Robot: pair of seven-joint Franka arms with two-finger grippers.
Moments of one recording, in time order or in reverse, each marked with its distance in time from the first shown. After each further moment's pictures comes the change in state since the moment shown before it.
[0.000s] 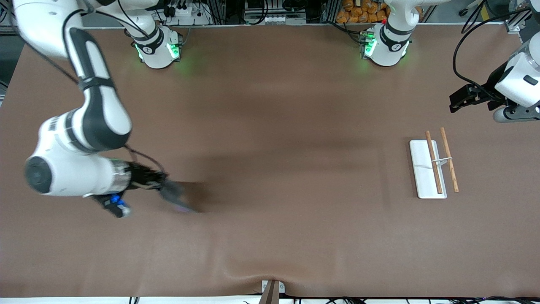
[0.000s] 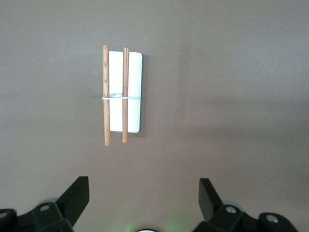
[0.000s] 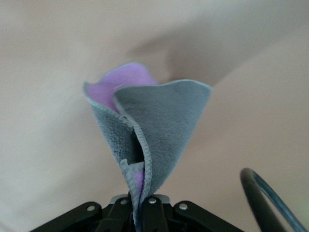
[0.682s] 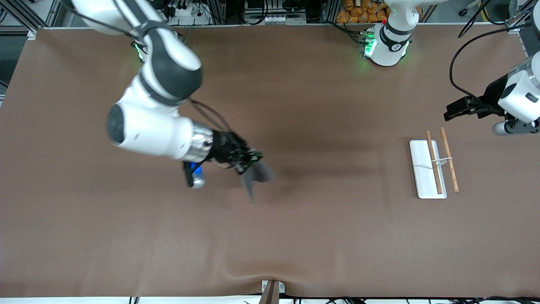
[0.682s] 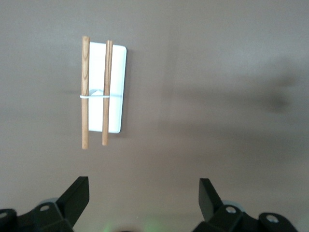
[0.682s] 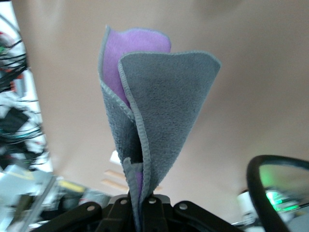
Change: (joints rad) left arm 0.042 0.054 0.004 -0.036 -0.103 0.070 0.000; right arm 0.318 -0.003 0.003 0.106 0.362 0.395 0.698
